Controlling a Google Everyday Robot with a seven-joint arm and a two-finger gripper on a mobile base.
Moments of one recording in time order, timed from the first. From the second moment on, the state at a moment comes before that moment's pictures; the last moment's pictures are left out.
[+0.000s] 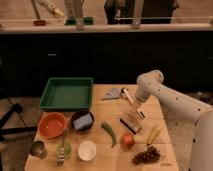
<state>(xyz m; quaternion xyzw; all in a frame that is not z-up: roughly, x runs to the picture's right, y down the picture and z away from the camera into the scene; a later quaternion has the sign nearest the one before) 0.211 0.098 0.902 -0.27 0.05 0.31 0.91</state>
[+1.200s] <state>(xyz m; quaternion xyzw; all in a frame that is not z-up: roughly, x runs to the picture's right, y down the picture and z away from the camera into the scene) 0.208 0.104 0.934 -0.28 0.03 0.35 0.89</state>
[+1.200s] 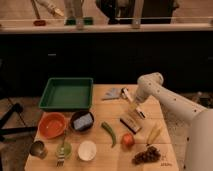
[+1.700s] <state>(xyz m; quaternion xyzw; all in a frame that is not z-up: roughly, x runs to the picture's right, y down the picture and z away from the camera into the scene) 0.212 0.107 0.937 -0.28 0.03 0.35 0.89</state>
